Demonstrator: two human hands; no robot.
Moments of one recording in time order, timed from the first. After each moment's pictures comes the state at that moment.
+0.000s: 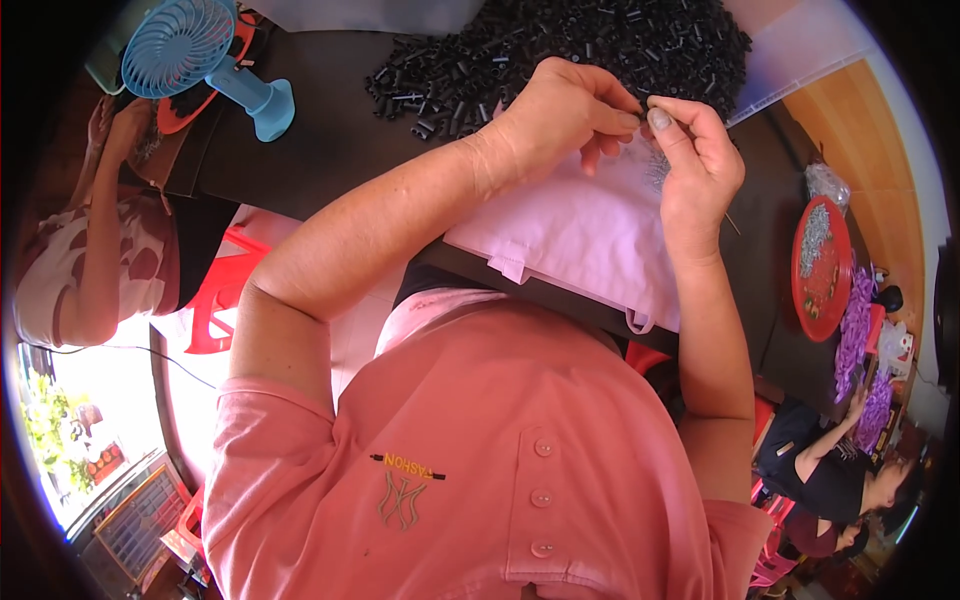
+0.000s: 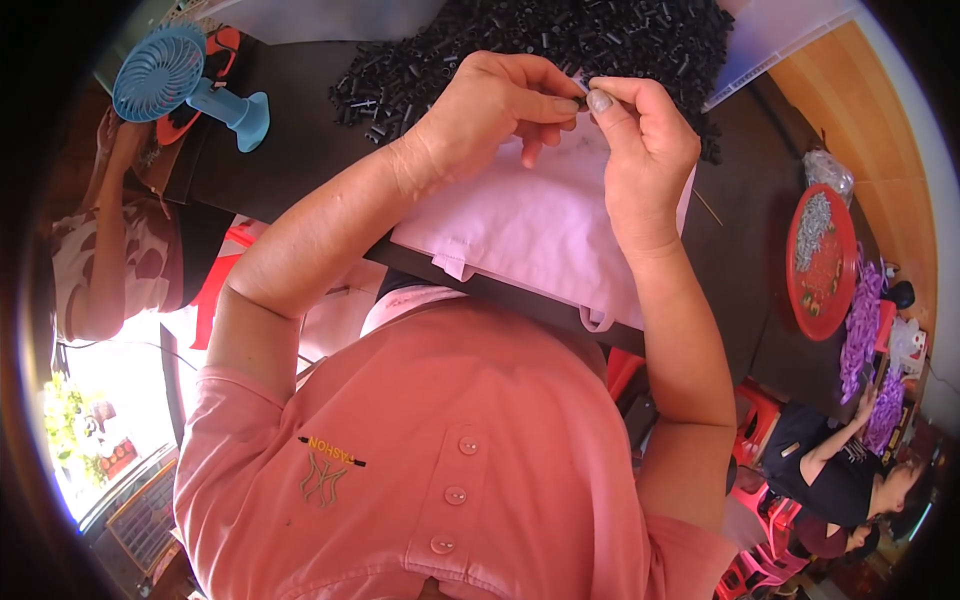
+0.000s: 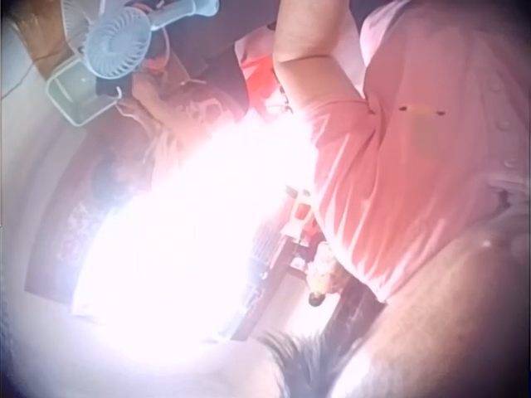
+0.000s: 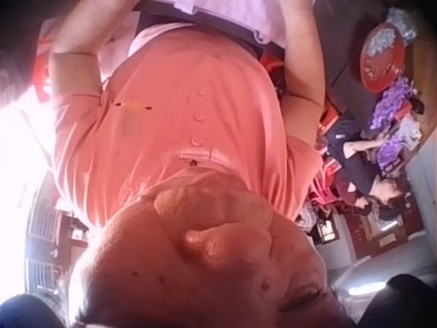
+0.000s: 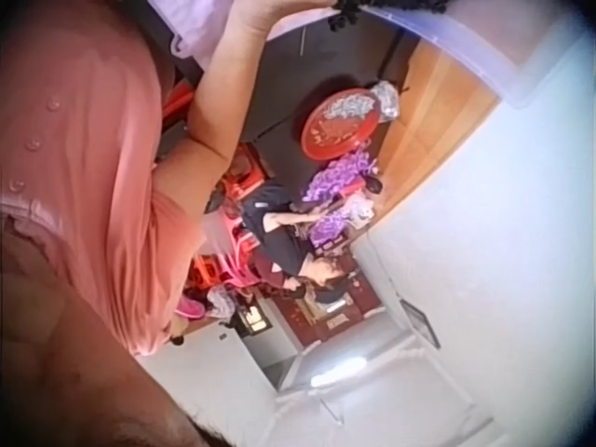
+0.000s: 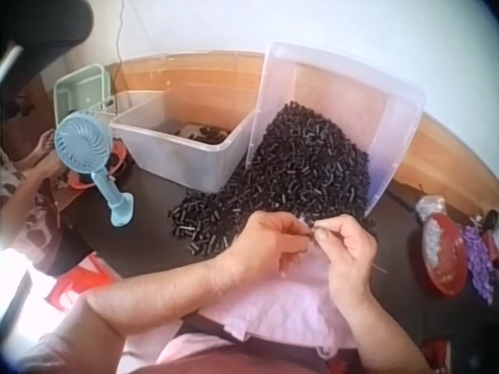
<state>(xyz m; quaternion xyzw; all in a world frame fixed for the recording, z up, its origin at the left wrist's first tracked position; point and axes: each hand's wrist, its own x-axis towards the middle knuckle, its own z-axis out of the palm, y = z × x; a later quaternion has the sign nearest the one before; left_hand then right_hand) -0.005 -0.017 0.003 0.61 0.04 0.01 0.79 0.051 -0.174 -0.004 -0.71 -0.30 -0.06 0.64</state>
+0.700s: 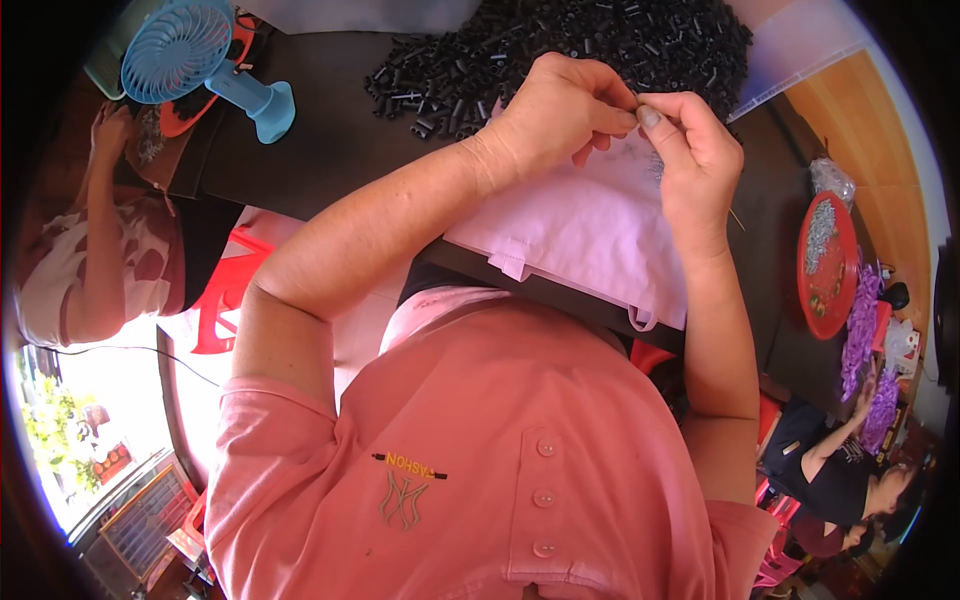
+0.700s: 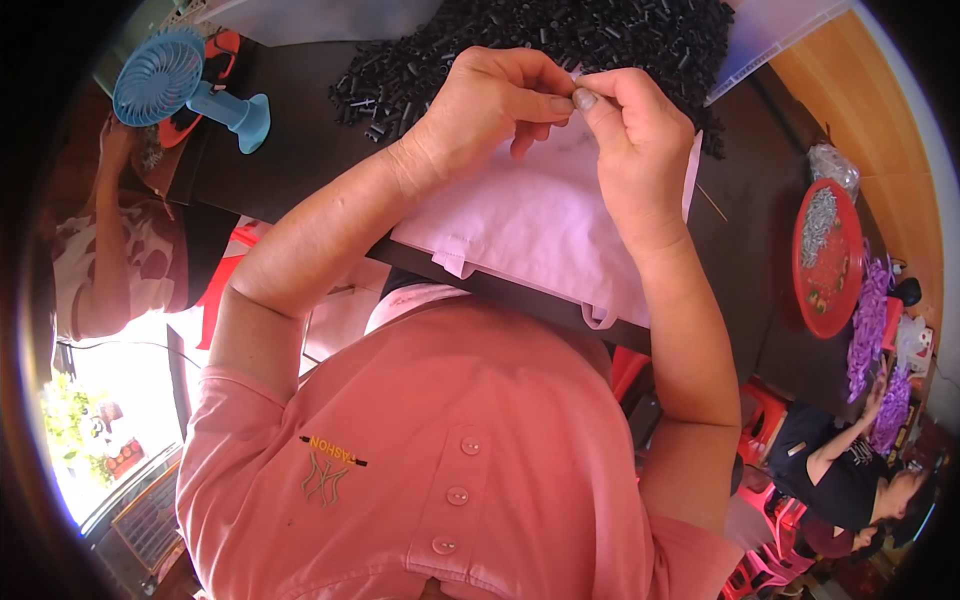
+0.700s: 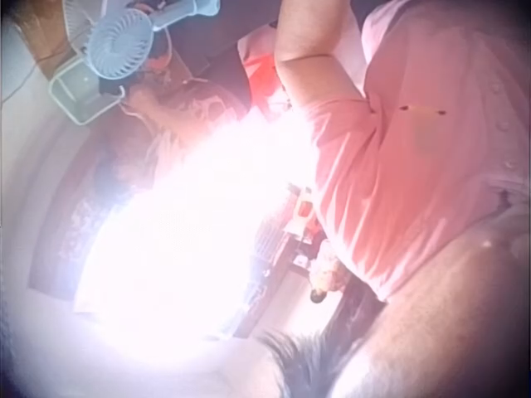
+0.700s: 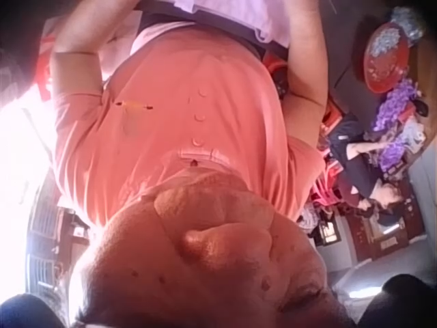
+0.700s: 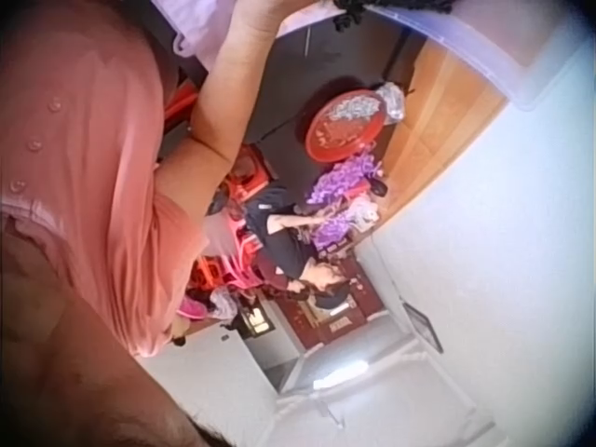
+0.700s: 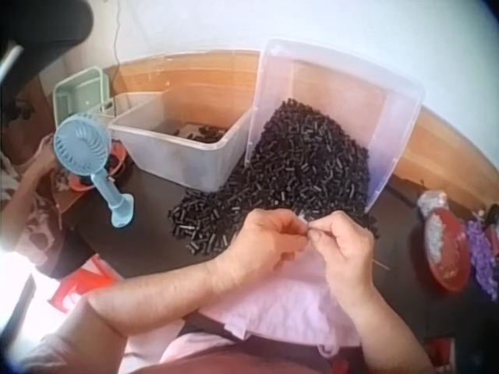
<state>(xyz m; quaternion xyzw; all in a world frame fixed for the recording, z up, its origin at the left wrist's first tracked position) -0.007 -0.017 0.006 0.68 0.03 0.03 0.73 0.049 -0.173 0.007 -0.76 -0.37 -0.09 0.53</state>
